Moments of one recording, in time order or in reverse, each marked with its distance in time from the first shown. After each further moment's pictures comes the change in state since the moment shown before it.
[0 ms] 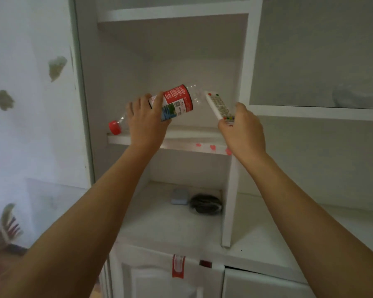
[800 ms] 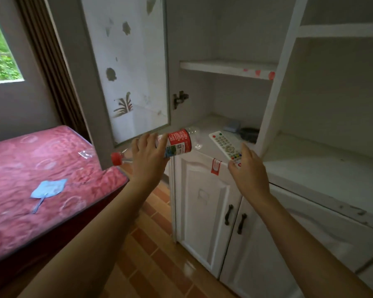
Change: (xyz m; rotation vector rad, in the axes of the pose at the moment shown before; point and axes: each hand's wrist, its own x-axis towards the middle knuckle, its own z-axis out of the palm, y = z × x) left_hand -0.309 0.034 -0.157 0.483 -0.373 -0.201; right_hand -0.251 0.053 -0.042 0.195 -0.592 -0.012
